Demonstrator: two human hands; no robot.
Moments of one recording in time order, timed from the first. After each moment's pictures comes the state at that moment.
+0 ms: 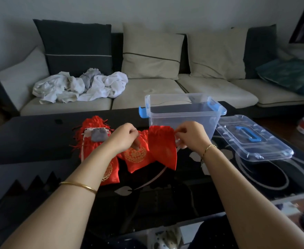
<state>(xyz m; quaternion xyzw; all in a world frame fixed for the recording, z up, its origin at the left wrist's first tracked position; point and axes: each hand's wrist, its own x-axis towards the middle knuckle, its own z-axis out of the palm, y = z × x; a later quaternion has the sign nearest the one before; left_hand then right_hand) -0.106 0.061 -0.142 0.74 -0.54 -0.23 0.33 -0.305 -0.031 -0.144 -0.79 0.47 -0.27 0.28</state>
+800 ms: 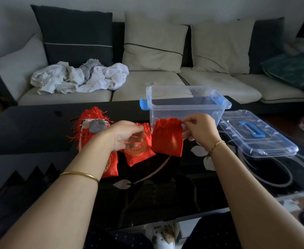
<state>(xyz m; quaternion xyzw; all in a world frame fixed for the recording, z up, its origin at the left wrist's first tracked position) -0.113 0.060 -0.143 0.67 -0.36 -0.48 0.44 -0.313 -0.034 -0.148 -0.73 0.49 -0.33 0.33</state>
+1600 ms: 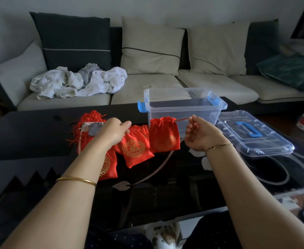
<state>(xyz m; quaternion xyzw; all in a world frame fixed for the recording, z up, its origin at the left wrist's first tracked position) -0.103 0.065 -0.137 0.81 -0.45 -0.18 0.33 -0.319 -0.032 -0.141 -0.25 0.43 -0.38 0.78</state>
